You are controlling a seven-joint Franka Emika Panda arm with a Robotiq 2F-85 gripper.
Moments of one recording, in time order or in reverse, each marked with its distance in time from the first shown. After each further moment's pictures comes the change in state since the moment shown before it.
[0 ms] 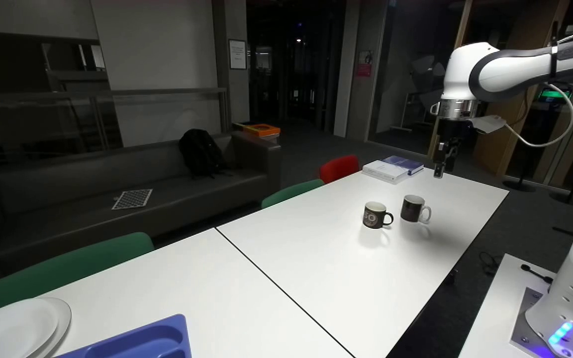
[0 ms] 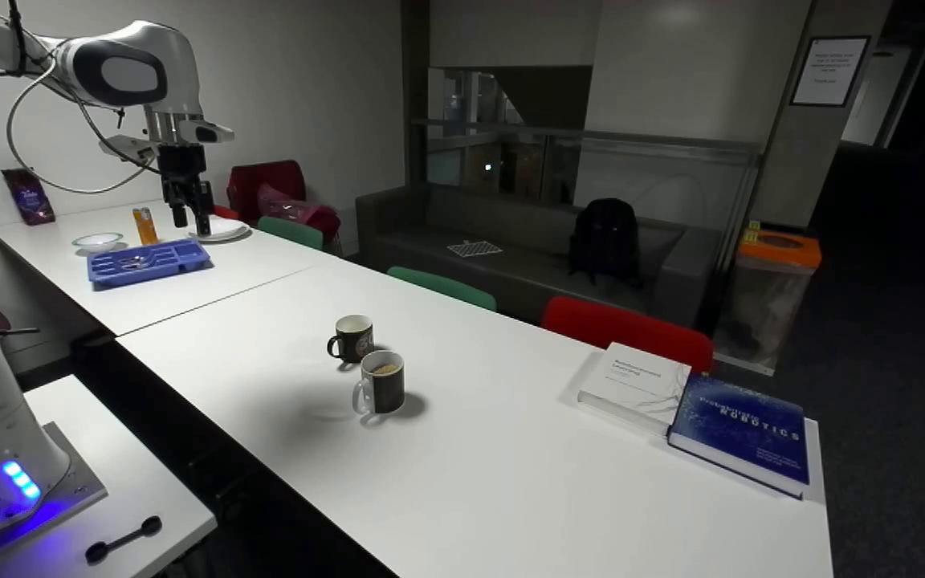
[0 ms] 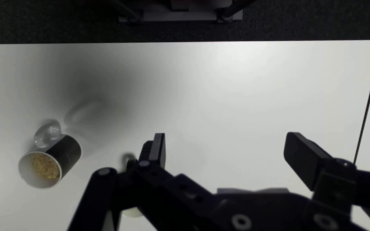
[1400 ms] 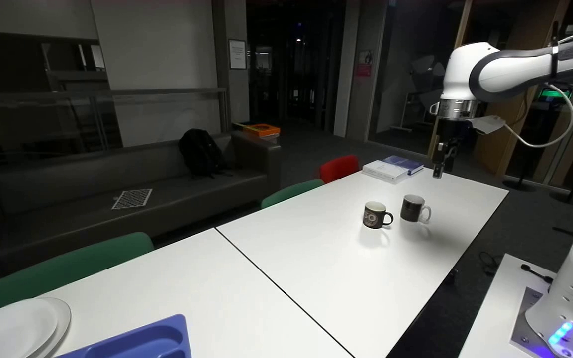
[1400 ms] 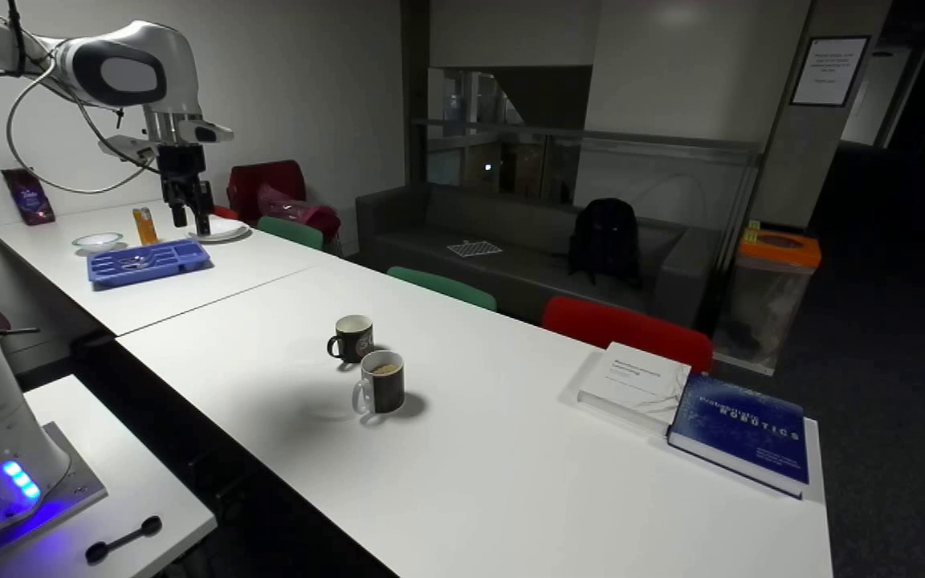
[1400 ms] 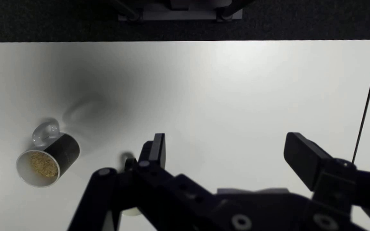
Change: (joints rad) arm 0.002 -0.001 0.007 -0.003 0.004 0.010 0.001
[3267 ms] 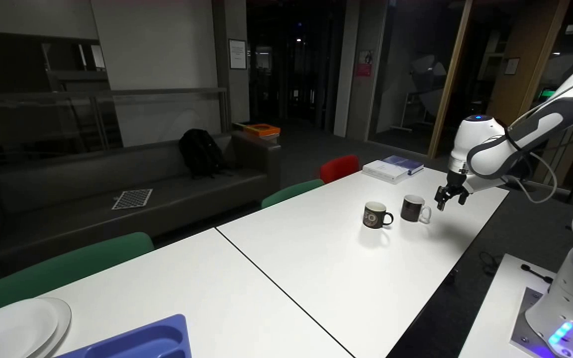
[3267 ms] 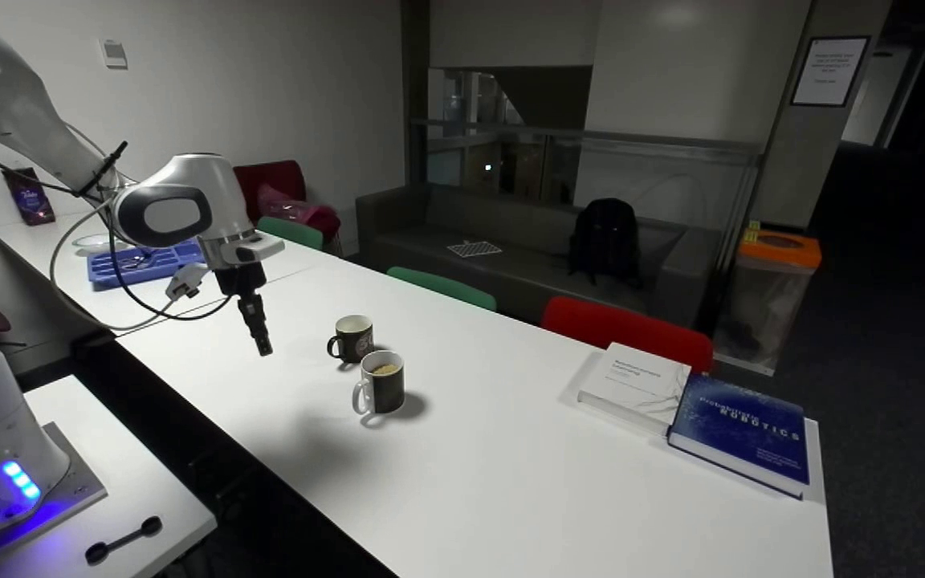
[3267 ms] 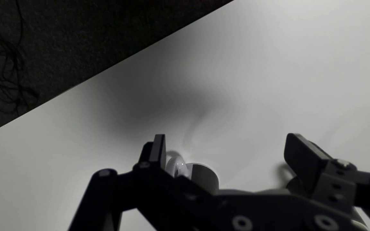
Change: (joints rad) arm -0.396 0.288 -0.064 -0.315 -0.372 0.751 0.300
